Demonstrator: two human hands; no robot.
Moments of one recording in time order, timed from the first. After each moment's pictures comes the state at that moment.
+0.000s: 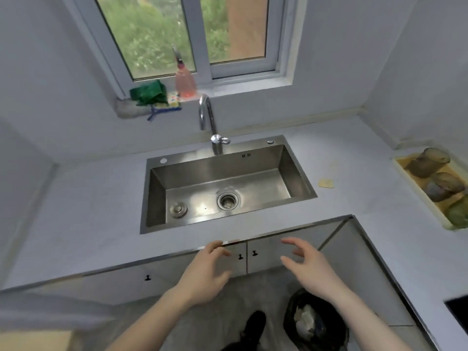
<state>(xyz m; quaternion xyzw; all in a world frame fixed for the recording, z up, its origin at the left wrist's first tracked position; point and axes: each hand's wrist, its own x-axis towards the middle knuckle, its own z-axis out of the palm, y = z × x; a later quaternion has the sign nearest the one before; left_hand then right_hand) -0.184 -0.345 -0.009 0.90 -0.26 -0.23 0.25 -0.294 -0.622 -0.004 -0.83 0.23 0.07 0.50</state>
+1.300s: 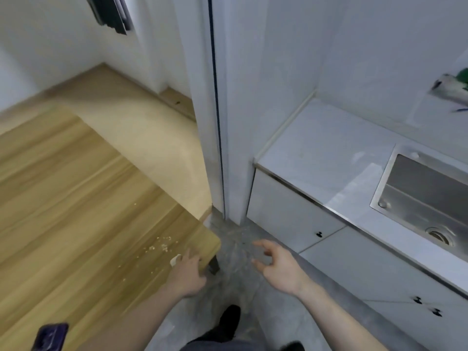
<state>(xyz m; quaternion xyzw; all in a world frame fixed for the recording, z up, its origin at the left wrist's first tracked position) -0.408 0.273 -0.114 0.89 0.25 -0.31 0.24 -0.280 0.029 -0.060 -0.85 -0.18 0.34 0.35</state>
